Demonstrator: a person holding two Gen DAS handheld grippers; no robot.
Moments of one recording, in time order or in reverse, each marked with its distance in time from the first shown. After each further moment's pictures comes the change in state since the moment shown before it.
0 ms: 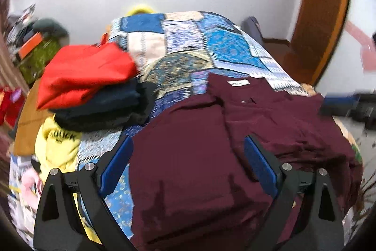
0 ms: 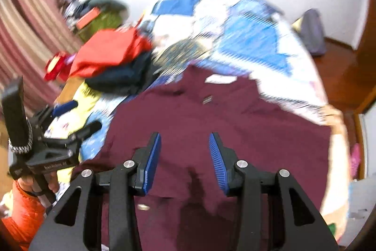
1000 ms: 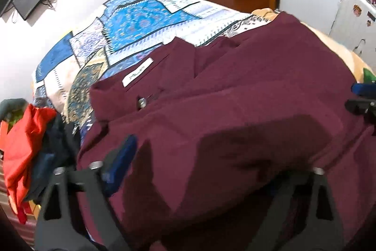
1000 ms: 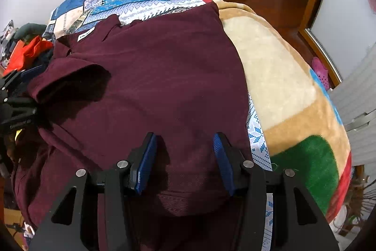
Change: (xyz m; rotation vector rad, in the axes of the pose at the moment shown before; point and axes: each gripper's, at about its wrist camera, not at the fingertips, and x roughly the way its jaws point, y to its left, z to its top) left arm 0.123 -0.174 0.006 0.496 0.182 -0.077; right arm 0.022 -0.151 -0.135 0.383 0.132 -0.241
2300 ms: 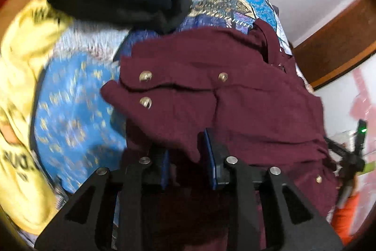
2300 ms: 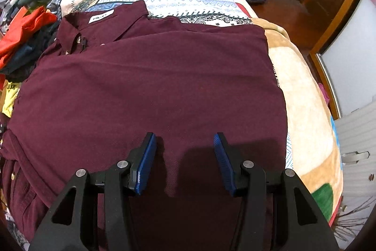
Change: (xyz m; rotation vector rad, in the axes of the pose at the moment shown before) left arm -0.034 0.191 -0.237 -0.933 0.045 -0.255; right arm 0.031 0.063 0.029 -0.176 0.052 -0.074
